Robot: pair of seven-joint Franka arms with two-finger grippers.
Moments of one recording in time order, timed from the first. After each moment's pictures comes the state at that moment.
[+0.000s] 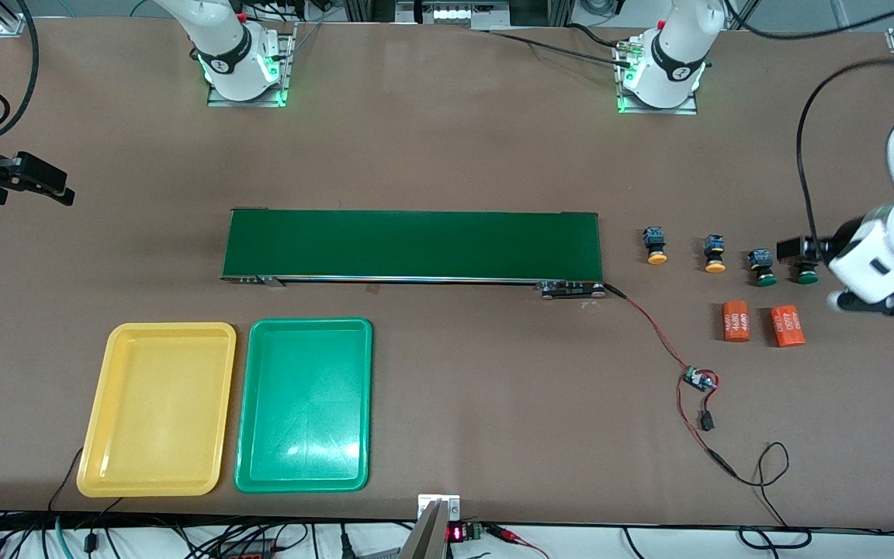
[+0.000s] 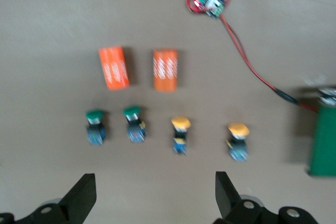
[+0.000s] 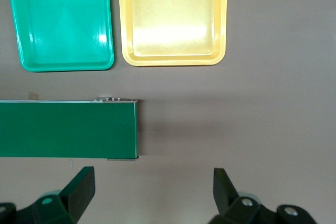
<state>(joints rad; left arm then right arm) -0.02 0.31 0.08 -1.56 0.12 1.69 0.09 0.07 0.04 -0.12 -1.58 0.01 1.59 -0.04</state>
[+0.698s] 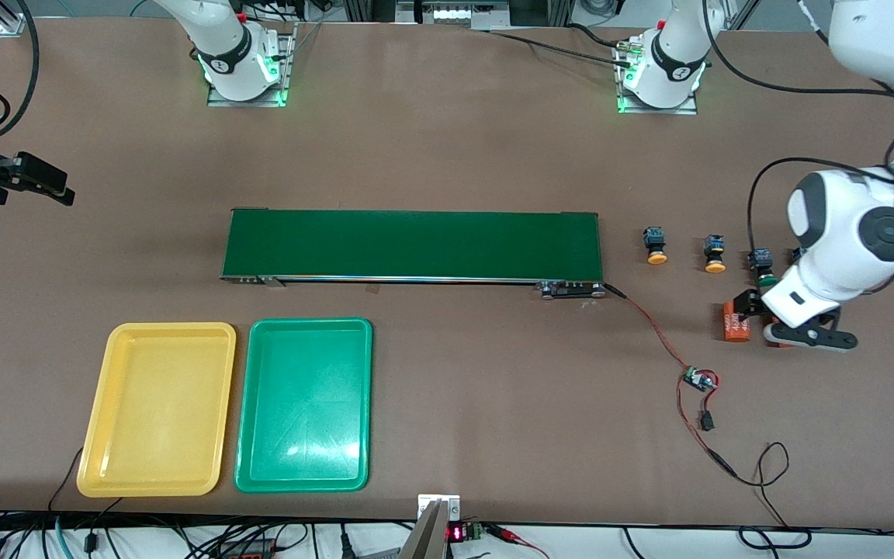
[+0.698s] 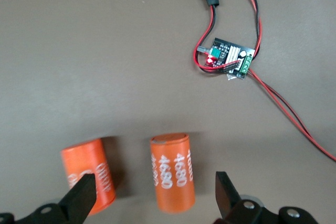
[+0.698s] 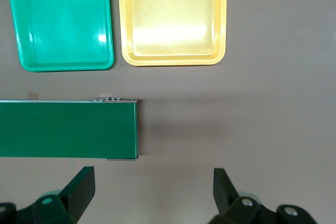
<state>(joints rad) 0.03 0.41 0.08 -2.01 0.12 2.57 0.19 0.07 0.04 -0.12 -1.58 0.01 1.59 -0.04</state>
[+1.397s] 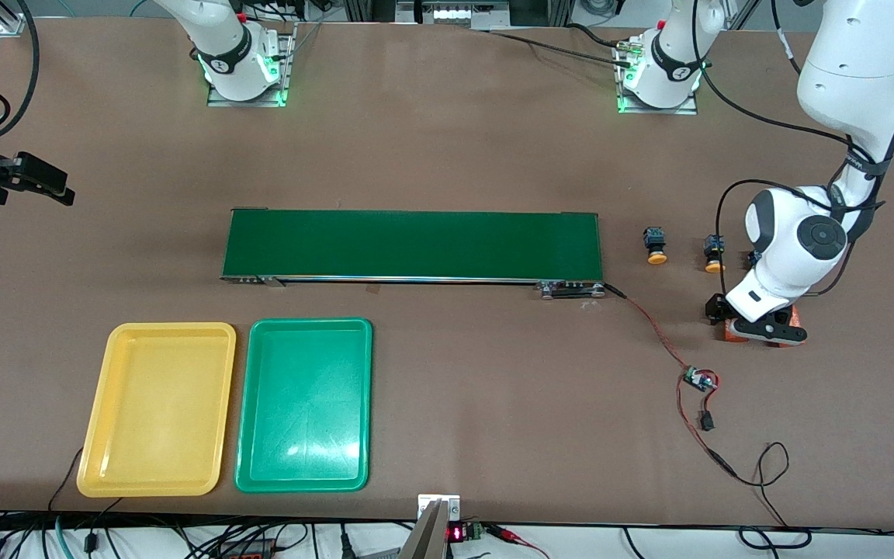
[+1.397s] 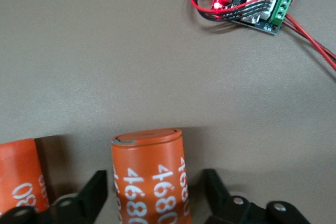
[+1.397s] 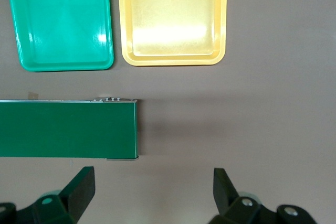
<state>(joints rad) 0.06 0.56 0.08 -2.10 0.12 2.82 0.18 0.07 0.04 -0.12 -1.58 0.01 1.59 -0.04</state>
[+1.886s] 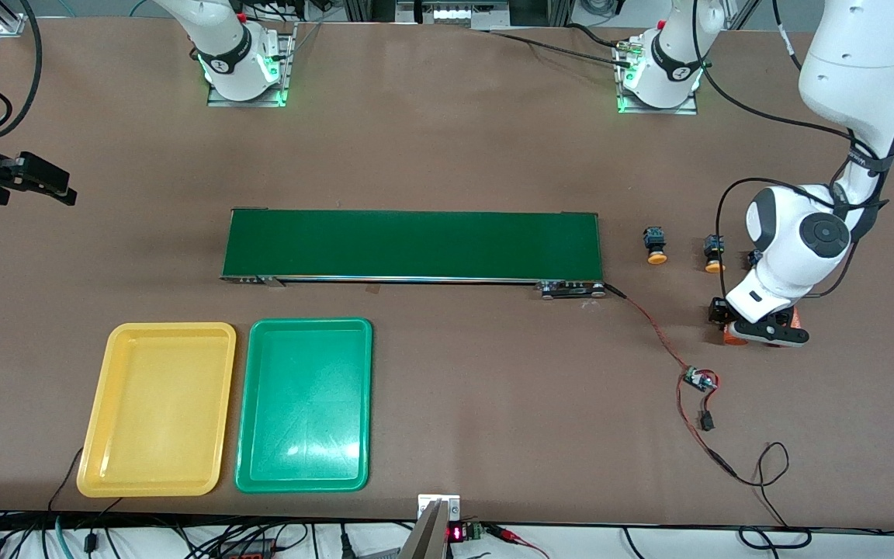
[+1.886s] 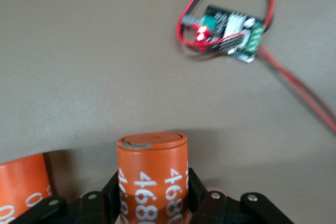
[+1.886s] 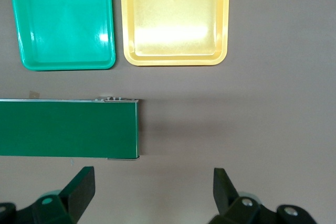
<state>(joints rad) 0.06 0.51 0.04 -2.08 0.12 2.76 0.18 0.07 0.04 -0.12 -1.58 0.01 1.59 -0.04</state>
